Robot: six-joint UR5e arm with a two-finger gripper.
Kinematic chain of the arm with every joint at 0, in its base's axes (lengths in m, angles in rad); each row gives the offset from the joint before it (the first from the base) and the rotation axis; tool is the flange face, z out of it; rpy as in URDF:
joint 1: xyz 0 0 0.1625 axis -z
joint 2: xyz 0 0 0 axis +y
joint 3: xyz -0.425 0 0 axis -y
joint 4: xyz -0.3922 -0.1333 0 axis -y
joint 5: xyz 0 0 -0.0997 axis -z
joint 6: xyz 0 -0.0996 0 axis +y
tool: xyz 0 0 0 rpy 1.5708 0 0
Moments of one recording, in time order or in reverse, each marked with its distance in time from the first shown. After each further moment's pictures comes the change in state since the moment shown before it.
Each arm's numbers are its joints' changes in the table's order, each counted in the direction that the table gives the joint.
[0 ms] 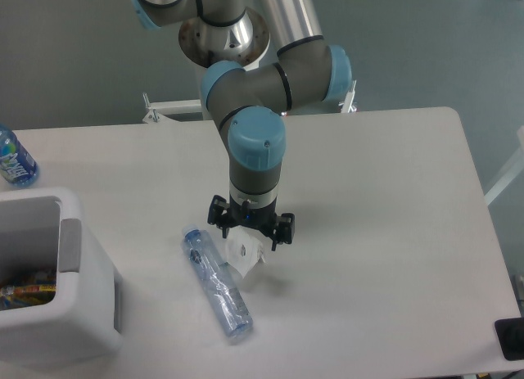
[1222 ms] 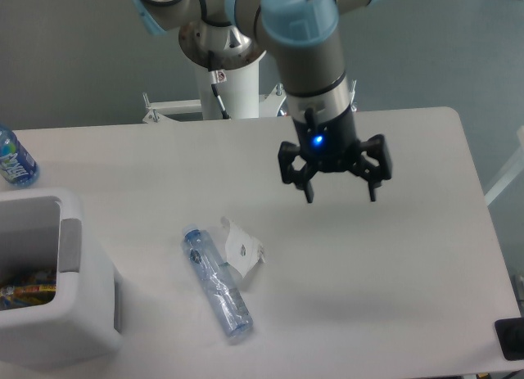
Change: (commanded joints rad) arm -0.071 -0.155 0.123 -0.008 0.222 -0.072
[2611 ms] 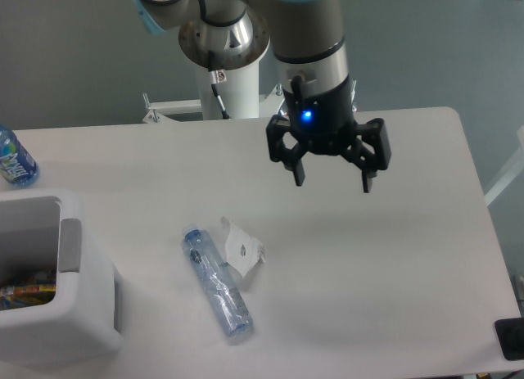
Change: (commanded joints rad) arm -0.070 -0.029 0.258 -0.232 -0.034 -0.175
